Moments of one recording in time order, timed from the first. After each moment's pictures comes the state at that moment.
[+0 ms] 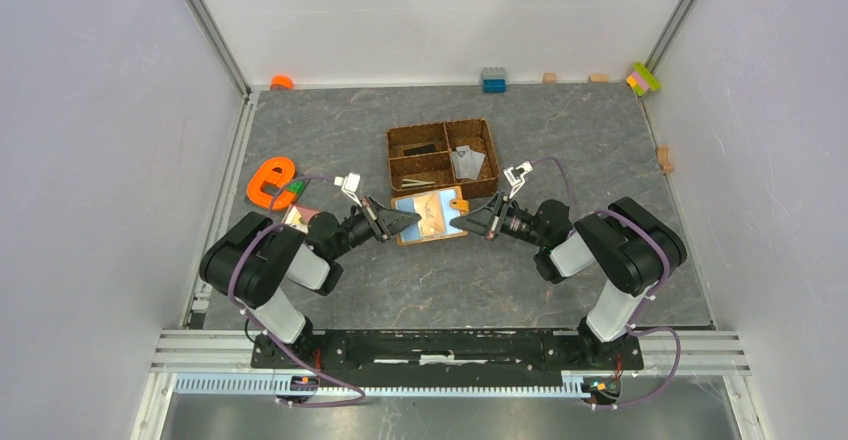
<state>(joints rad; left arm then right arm) -0.41 1.65 0.21 1.50 0.55 -1.09 0.46 1.74 0.33 1.47 -0.70 1.10</state>
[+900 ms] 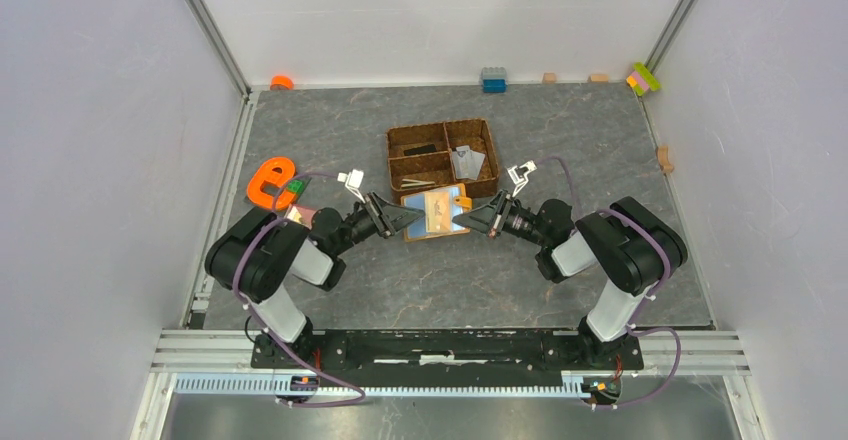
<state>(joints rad) -0.42 1.67 0.25 1.50 0.56 -1.08 0.44 1.74 0.33 1.47 -0.70 1.10</state>
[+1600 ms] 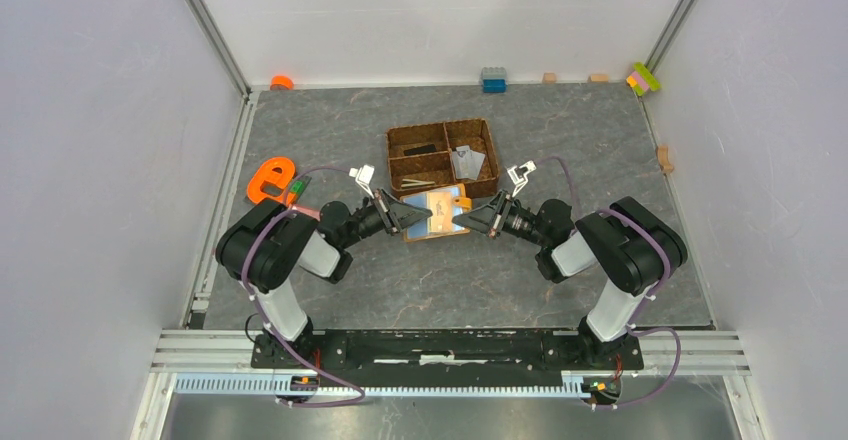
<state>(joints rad) -0.45 1.76 0.33 1.50 0.62 -1.11 0.44 1.74 0.33 1.47 -0.70 1.10</state>
